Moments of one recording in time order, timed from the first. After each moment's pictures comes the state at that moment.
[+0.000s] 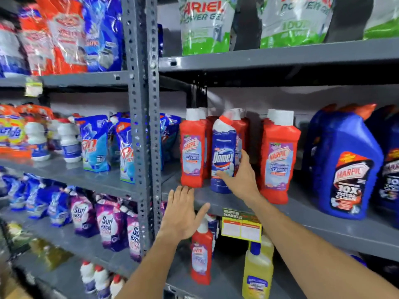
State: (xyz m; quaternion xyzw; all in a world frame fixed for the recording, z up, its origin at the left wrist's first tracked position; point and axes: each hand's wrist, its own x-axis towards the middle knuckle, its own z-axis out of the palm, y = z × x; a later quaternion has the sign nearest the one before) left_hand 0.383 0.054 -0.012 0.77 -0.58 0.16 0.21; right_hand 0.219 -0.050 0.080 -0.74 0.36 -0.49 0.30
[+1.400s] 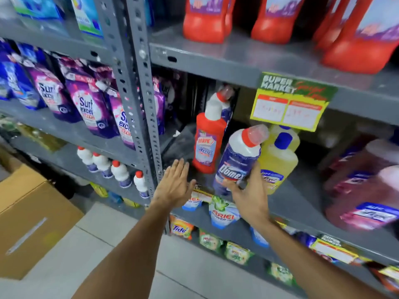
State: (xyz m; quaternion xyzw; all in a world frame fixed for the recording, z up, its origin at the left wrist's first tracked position) left_hand 0.402 0.084 -0.296 0.78 -0.60 -0.09 0.12; right_hand 0.183 0.035 -0.216 -0.73 0.43 -0.40 0.35
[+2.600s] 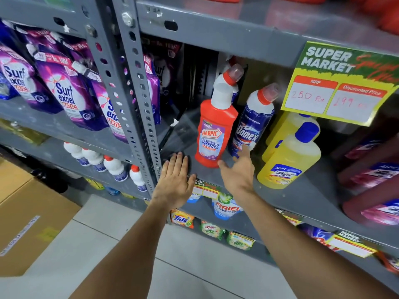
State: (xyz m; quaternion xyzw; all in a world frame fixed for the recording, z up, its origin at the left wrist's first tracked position) left_hand 0.419 0.071 -0.330 0.78 -0.61 -0.08 0.12; right_hand 0.265 -0.010 -0.251 -0.63 0.58 -0.33 0.39
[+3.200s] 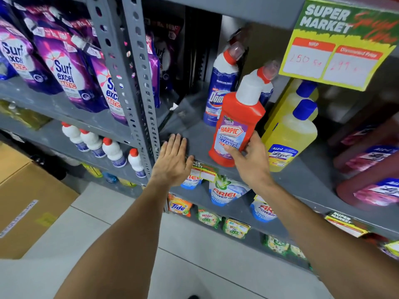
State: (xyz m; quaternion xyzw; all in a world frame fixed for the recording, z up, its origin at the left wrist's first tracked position) left_hand 0.416 0.073 -0.329 0.79 -0.60 -0.07 0.12; right_hand 0.215 0.004 -0.243 -0.69 0.48 -0.36 0.40
